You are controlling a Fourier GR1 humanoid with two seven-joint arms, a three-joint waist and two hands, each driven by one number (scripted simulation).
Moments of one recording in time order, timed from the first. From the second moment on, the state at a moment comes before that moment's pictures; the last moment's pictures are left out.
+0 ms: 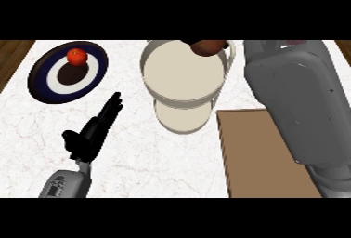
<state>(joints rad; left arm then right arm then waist) -0.15 0.15 -0.10 -1.35 0.06 -0.08 -0.08 -1.16 -0.20 0.15 -1.33 0.52 0.09 1.01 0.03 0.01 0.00</state>
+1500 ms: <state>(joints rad) -0.12 0.13 -0.08 -1.34 0.03 -0.09 -0.11 -1.32 -0.02 0.03 -0.89 0.28 -0.40 0.94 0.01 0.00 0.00</state>
